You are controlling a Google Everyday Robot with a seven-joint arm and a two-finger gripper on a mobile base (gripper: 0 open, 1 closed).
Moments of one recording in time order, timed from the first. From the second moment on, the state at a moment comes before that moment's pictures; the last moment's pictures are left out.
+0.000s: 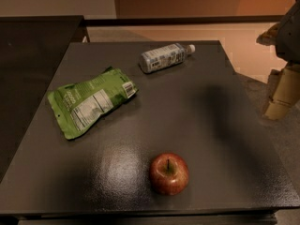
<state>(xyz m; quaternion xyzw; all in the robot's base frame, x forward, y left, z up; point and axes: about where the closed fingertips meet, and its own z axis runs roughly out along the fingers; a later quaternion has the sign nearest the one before) 0.438 -0.217 0.976 -0.60 0.78 -0.03 0.16</state>
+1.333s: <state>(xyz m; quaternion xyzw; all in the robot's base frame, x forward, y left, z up) 0.408 -0.175 0.946 -0.65 0.74 0.03 0.17</state>
